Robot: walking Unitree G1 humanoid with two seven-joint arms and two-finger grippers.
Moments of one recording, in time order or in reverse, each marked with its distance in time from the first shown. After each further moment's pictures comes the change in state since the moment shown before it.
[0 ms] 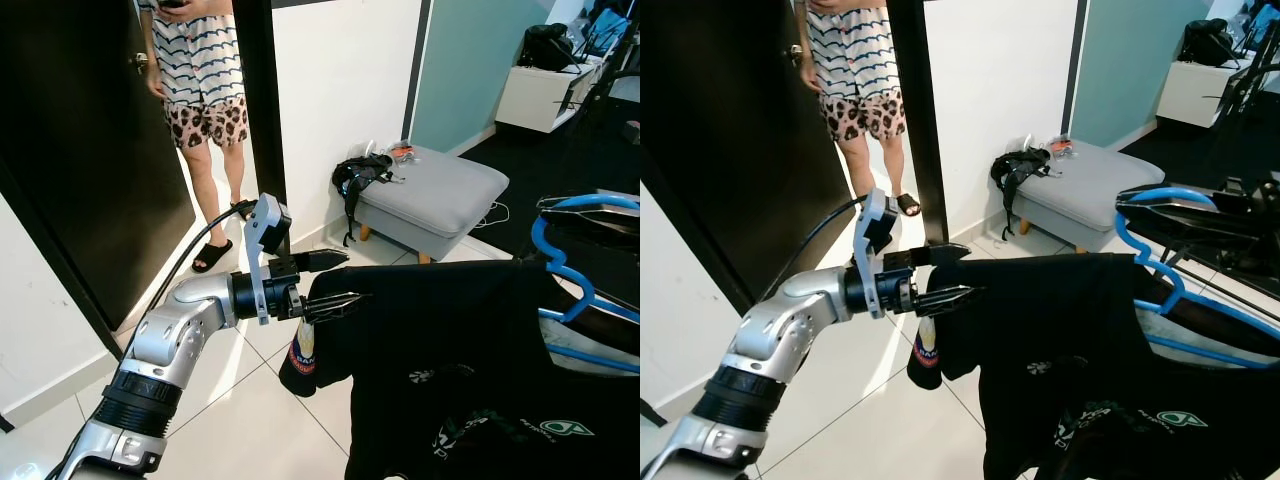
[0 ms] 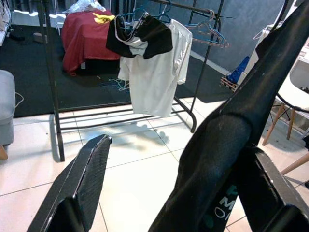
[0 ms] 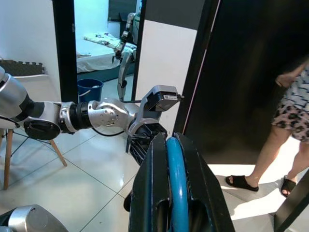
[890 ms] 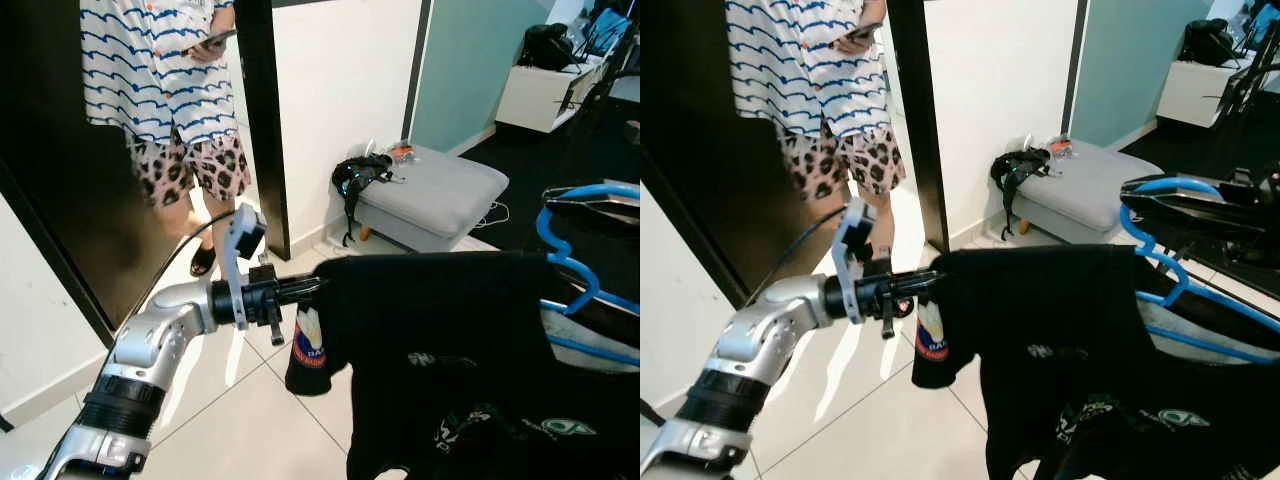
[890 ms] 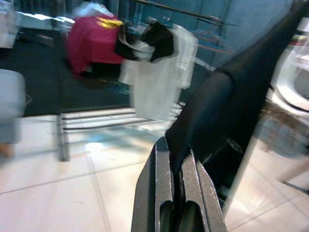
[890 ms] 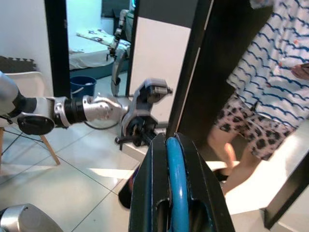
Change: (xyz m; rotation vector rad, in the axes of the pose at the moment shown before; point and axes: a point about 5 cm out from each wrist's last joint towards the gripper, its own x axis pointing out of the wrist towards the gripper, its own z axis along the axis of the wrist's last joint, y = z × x) left arm -0.026 0.017 0.007 0.003 -0.027 0.046; right arm -0.004 -0.001 0.003 -0.015 0.025 -0.036
